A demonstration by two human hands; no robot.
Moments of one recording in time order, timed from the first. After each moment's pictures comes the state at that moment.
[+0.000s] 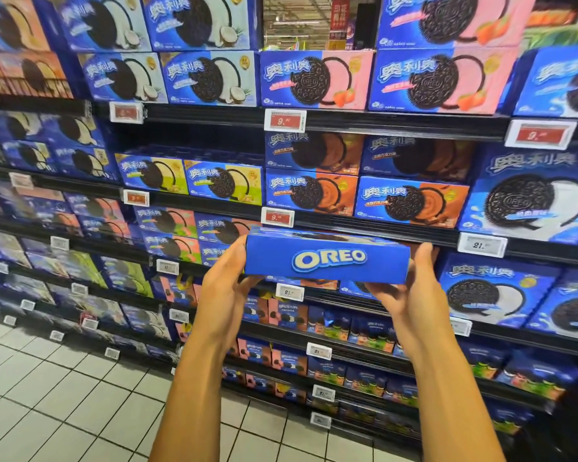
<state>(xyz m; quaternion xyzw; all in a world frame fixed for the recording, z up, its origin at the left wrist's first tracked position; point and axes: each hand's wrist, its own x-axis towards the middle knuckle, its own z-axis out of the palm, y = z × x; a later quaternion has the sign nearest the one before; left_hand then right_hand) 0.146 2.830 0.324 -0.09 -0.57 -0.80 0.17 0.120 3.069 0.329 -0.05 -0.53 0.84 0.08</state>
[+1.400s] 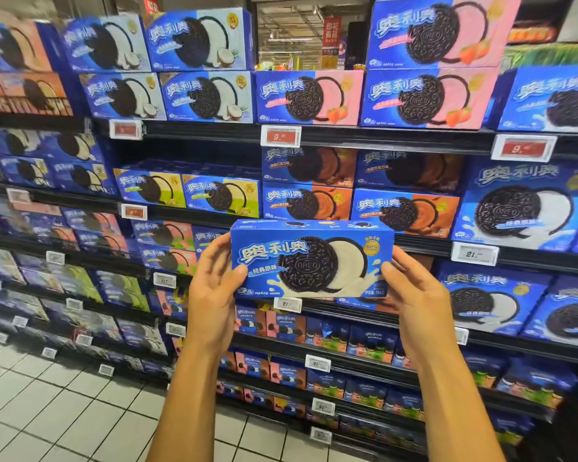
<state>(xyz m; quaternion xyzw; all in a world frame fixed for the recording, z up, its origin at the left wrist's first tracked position) 0.138 2.818 0.322 -0.12 -0.52 -0.82 0.23 0.123 3.076 0.330 0.04 -0.61 0.78 0.15</state>
